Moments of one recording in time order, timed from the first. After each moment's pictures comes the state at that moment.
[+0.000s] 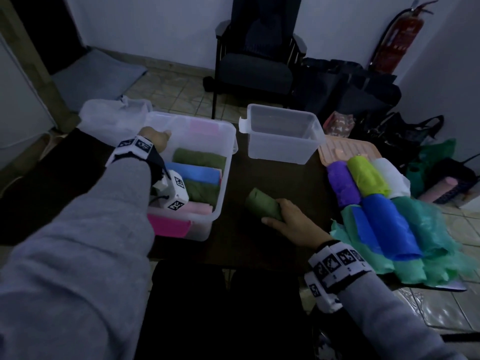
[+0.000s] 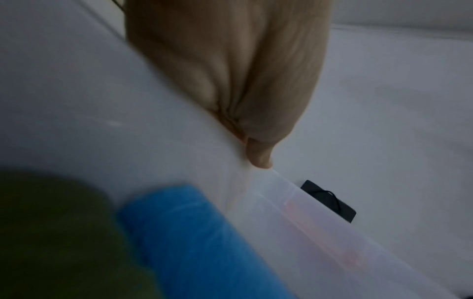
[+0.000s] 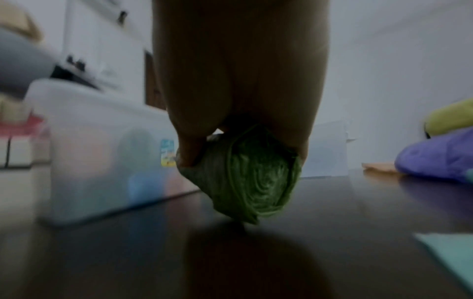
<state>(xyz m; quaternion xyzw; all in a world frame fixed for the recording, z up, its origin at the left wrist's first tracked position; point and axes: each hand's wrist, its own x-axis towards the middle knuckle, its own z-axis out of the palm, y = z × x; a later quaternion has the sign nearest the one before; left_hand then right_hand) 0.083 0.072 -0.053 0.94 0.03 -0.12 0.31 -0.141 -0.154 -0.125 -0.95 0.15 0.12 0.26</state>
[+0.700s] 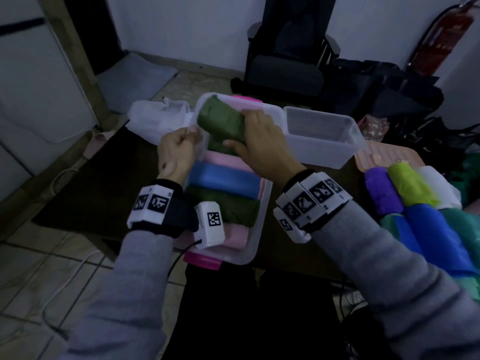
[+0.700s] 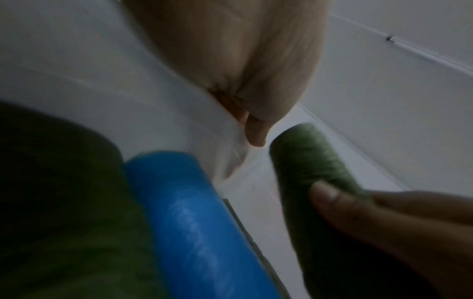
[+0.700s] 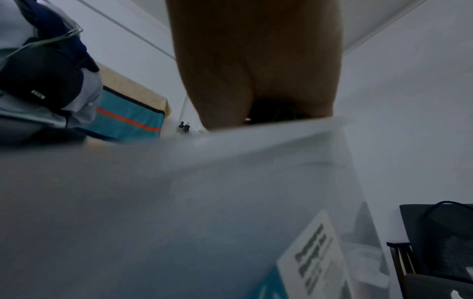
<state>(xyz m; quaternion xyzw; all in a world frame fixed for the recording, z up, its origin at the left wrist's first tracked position) 0.030 0.117 -0.054 0.80 -0.02 0.04 0.60 -0.031 -0.029 -0.018 -0.98 -0.03 -0.16 0.10</state>
